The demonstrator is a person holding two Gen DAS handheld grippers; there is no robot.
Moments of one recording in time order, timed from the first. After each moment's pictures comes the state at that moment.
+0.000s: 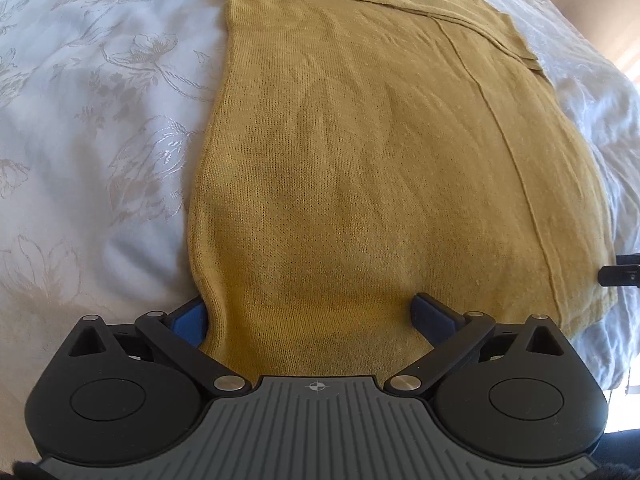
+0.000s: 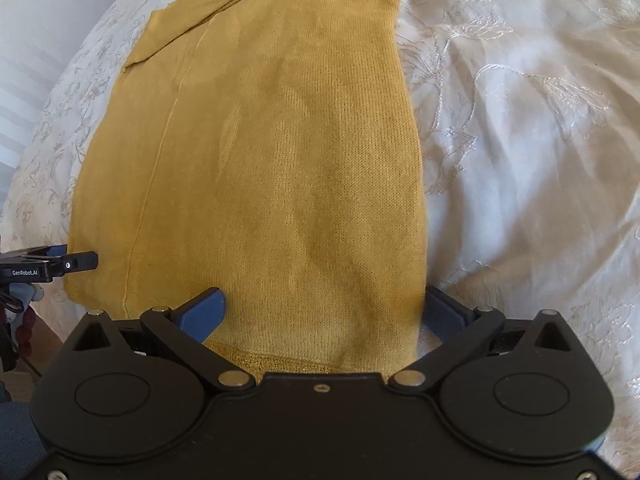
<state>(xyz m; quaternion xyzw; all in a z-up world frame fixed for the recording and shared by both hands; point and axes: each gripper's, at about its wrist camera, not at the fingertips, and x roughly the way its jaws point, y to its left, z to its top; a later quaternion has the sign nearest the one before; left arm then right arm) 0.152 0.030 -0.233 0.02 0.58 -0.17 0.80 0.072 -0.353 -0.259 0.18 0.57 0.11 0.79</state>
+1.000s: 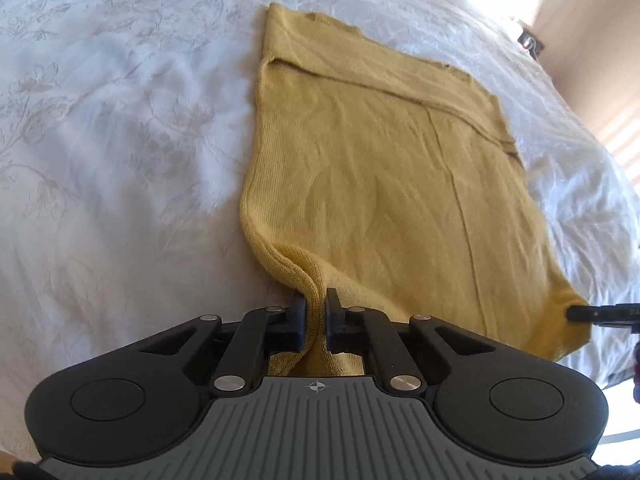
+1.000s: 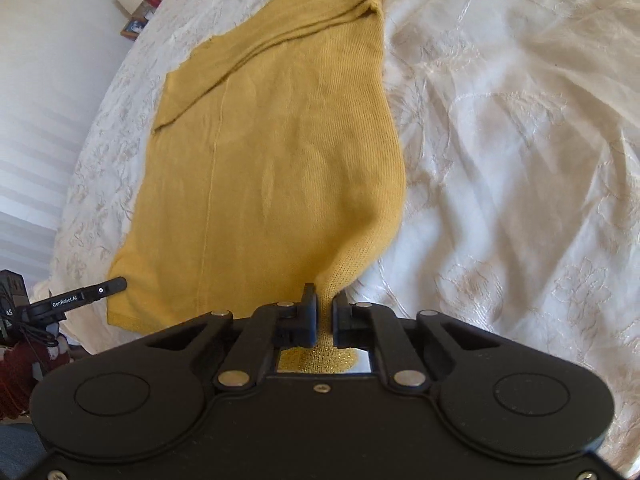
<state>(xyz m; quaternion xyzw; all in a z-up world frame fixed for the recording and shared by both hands) 0.160 0.060 -0.174 -0.07 0.53 -0.17 0.83 0.053 -0.410 -0.210 0.31 0.52 0.10 0.79</state>
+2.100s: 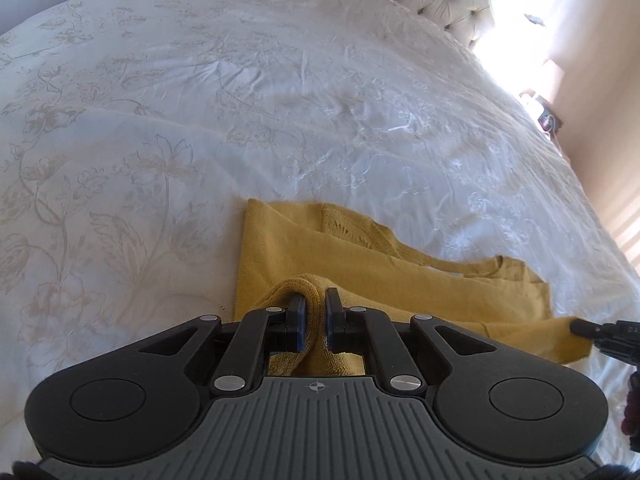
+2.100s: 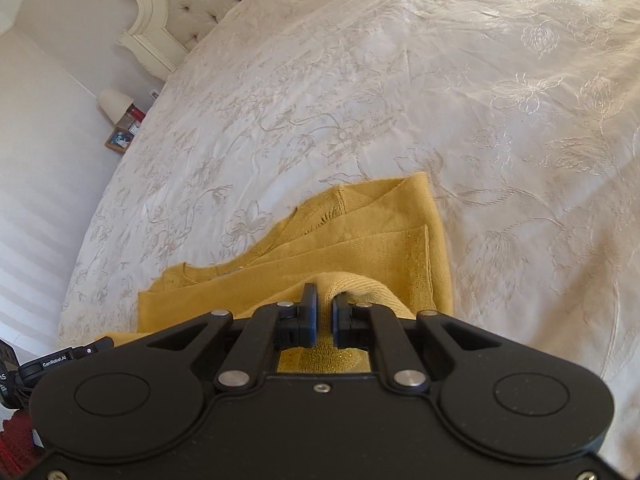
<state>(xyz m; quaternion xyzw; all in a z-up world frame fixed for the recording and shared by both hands) 0.417 0.018 -0.177 -0.09 0.46 -0.15 0.87 0.323 -0.441 -0.212 0.32 0.43 0.03 0.84</state>
